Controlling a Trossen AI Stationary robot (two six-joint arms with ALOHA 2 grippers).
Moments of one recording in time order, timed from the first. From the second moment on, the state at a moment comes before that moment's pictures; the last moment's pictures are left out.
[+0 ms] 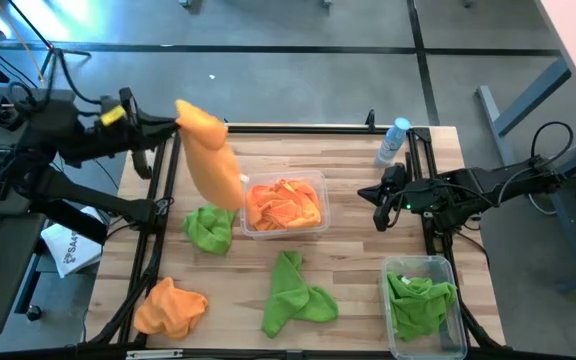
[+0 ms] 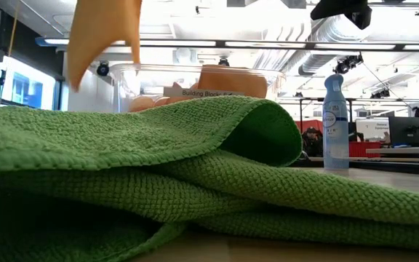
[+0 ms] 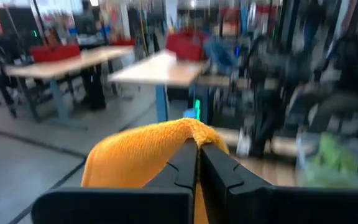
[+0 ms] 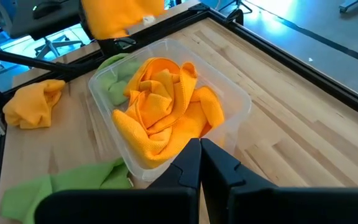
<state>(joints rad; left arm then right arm) -0.06 0.87 1.57 -0.80 -0.45 0.01 0.27 0.92 0.97 -0.65 0.52 0.57</state>
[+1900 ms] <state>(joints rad) -0.11 1.73 1.59 -0.87 -0.38 -0.84 0.27 0.92 0.97 -0.91 0.54 0.57</state>
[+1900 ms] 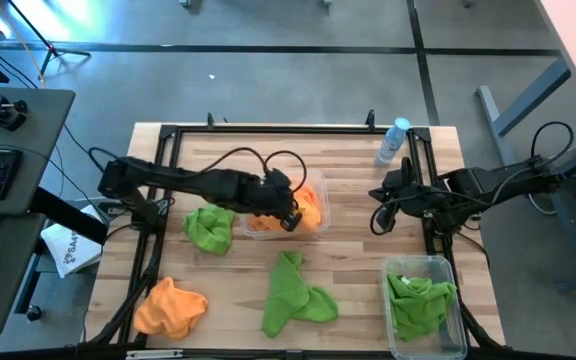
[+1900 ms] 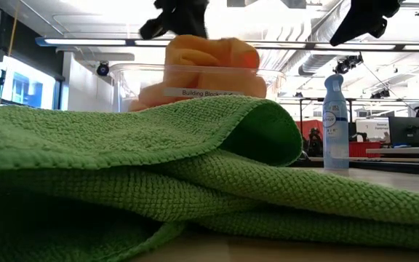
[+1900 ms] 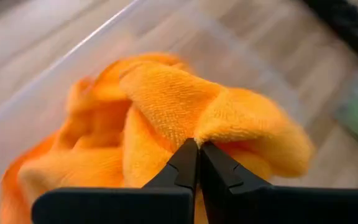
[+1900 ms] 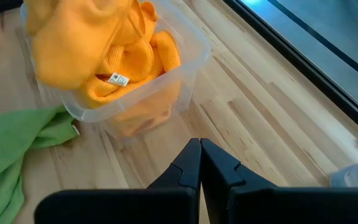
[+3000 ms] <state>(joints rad) 0.00 2.03 1.59 -0.90 -0.20 -1.24 0.27 0.92 0.97 -0.94 0.54 0.57</state>
